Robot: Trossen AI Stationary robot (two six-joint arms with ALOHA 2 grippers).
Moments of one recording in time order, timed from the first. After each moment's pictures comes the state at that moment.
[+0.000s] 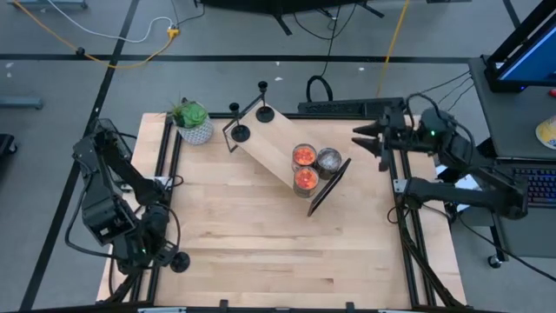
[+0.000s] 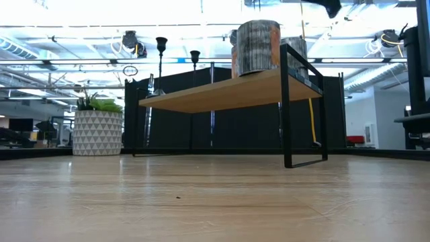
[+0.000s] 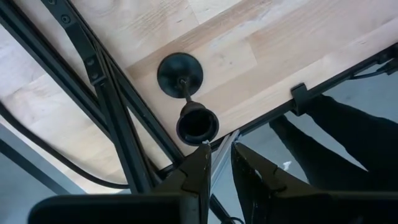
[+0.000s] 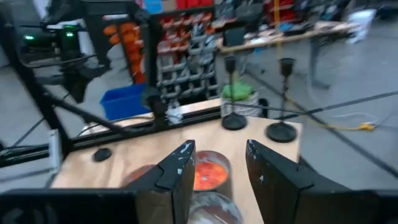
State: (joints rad) left arm -1.02 1.27 1.39 -1.44 0.05 -2.12; right arm -0.46 0.67 0.92 -0.35 -0.29 0.11
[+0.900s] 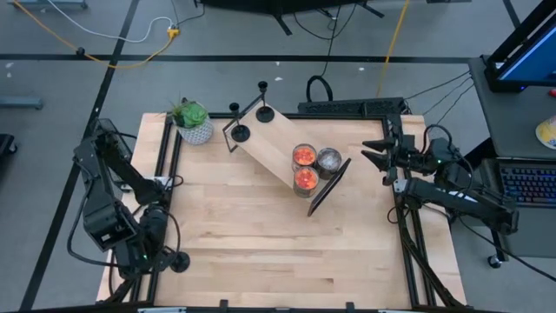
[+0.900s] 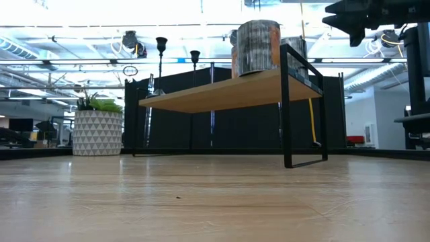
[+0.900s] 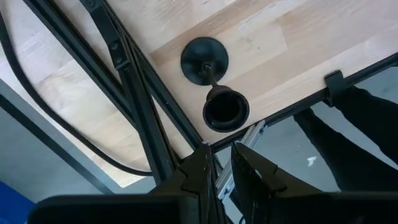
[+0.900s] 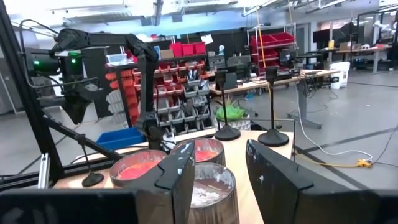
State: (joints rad) left arm -1.04 1.31 1.39 -1.48 0.13 -2.12; right arm -0.46 0.25 0.43 -0.06 -0.23 0.17
